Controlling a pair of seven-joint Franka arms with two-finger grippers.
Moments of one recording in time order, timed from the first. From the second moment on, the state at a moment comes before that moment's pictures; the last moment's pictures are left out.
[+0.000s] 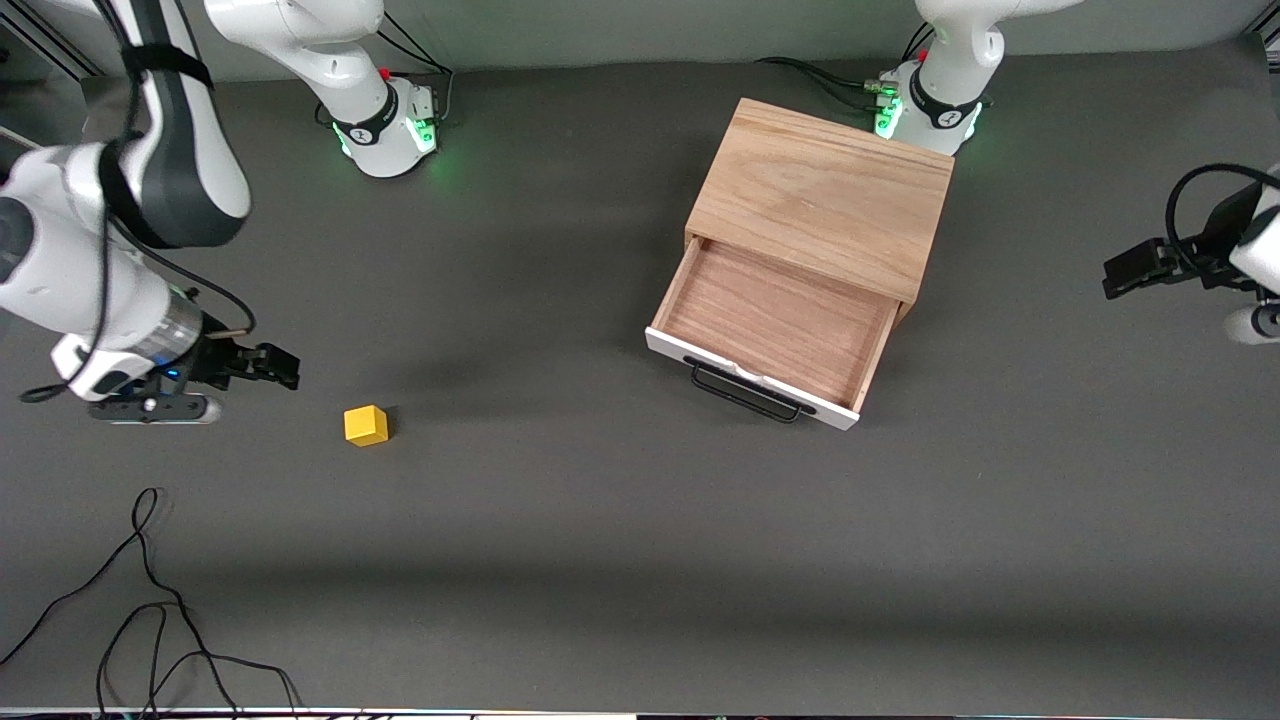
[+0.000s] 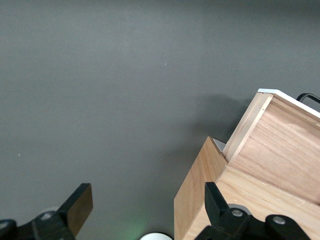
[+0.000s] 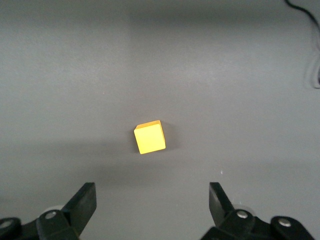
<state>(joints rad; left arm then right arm) 0.09 0.06 -0.14 -1.48 0.05 1.46 -0.09 0.03 0.10 0.01 -1.98 -0.03 2.11 0.07</state>
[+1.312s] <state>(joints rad) 0.00 0.01 -0.07 -1.57 0.01 1.52 -0.05 0.03 0.40 0.01 -2.22 -0.03 2.71 -0.03</state>
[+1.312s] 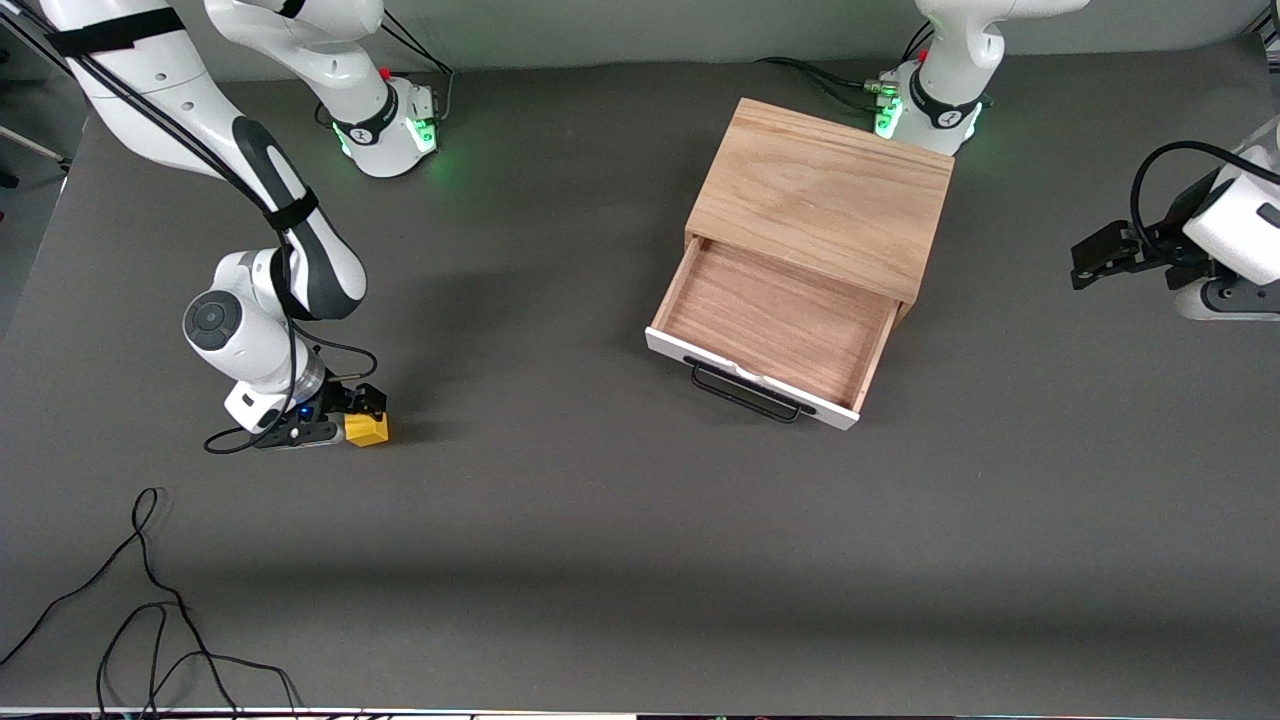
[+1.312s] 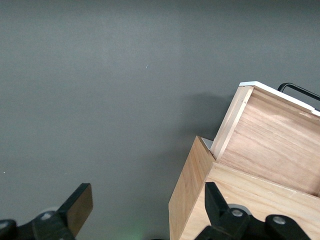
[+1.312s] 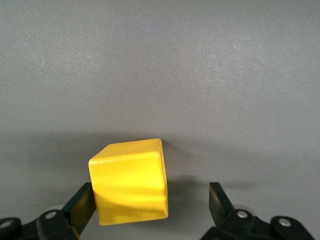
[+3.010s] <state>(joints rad) -0.01 0.01 -0.06 -1.58 0.01 1.52 -0.01 0.11 0.31 0.43 -1.38 0.00 1.70 0.67</state>
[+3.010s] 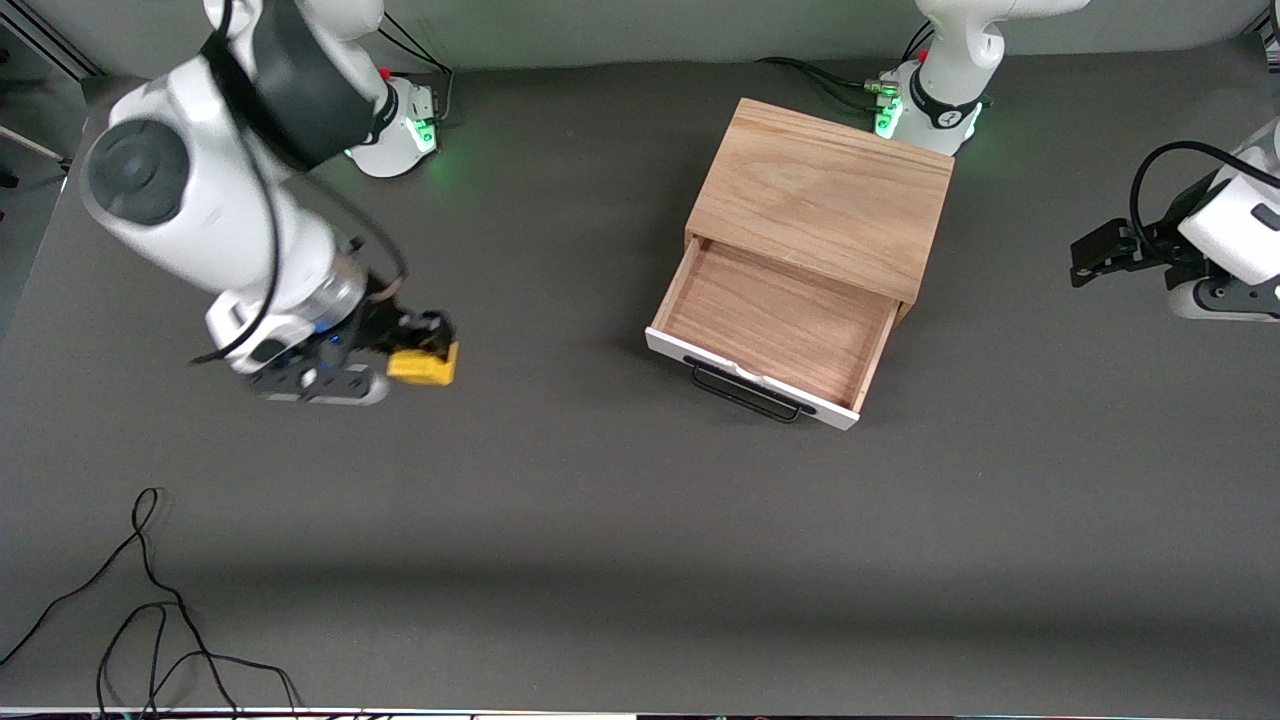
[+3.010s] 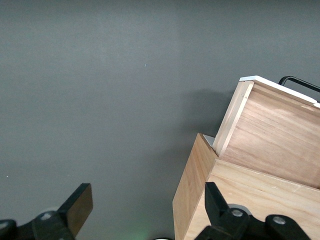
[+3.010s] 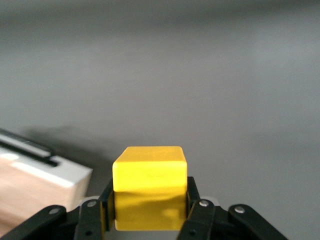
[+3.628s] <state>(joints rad) -0.01 0.01 -0.06 -1.58 0.01 1.52 -0.01 0.52 0.66 0.46 -1.08 -0.21 1.80 1.15</state>
